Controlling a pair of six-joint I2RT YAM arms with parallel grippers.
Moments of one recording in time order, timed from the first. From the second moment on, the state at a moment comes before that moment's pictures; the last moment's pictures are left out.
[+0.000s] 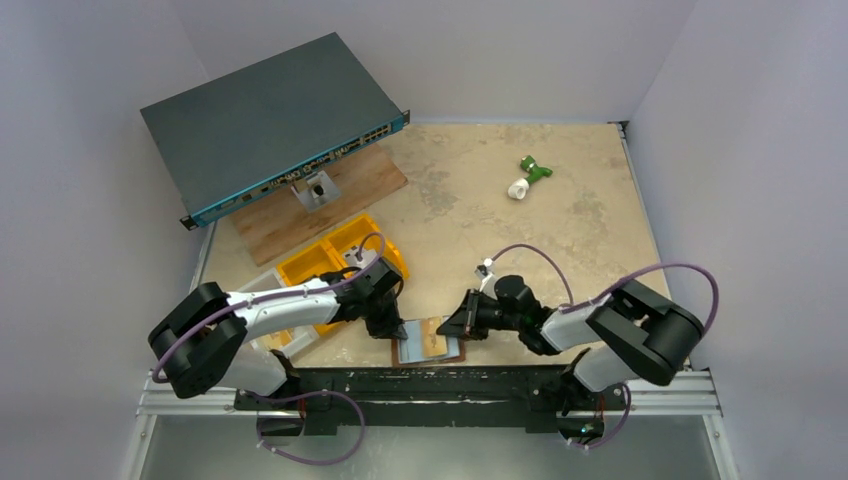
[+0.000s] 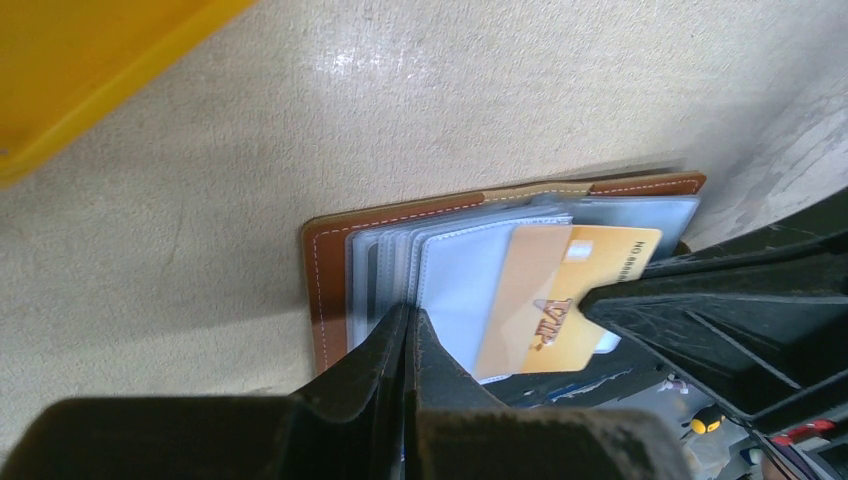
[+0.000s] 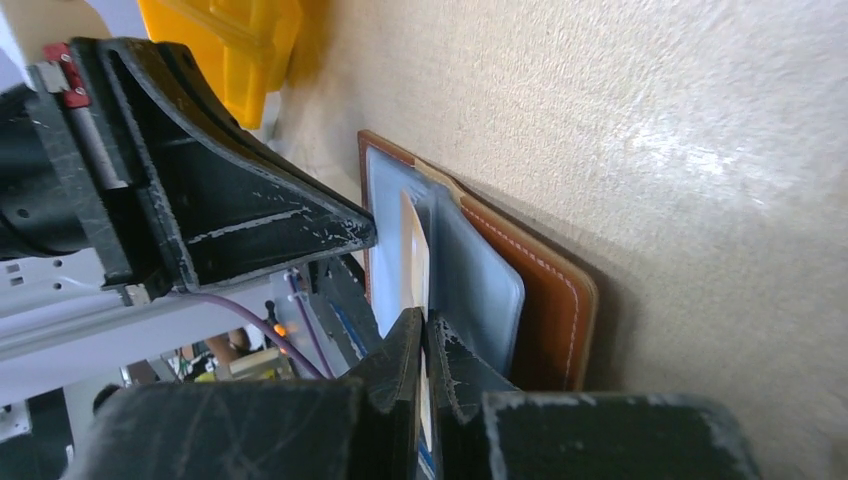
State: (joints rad) left arm -0.87 1.38 0.63 -0.40 0.12 -1.15; right arm 0.78 1.50 0.18 0.79 -0.44 1.17
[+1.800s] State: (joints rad) left arm -0.69 0.78 0.65 -0.40 0.45 -0.87; right arm 0.75 1.17 0.52 0.54 -0.59 1.26
